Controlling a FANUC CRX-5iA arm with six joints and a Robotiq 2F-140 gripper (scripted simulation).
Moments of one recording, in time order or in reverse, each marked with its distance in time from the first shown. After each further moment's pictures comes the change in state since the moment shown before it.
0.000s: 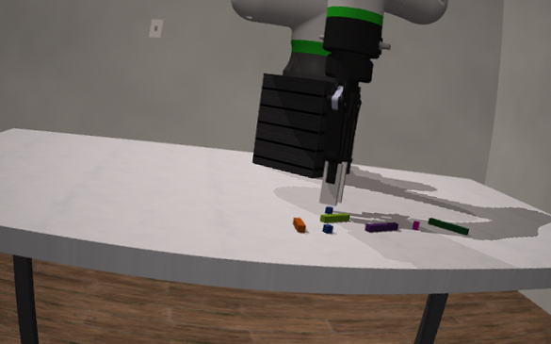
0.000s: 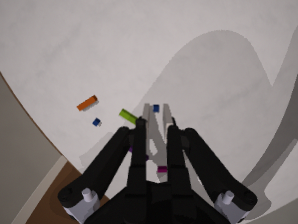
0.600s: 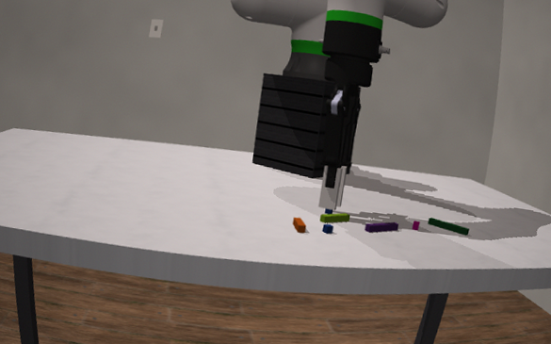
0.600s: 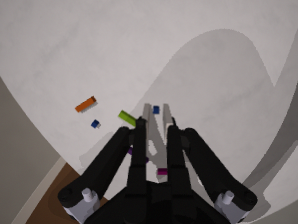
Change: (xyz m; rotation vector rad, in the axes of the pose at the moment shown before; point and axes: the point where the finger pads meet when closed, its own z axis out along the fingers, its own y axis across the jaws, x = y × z) arm 0.000 0.000 0.007 0.000 0.000 0.000
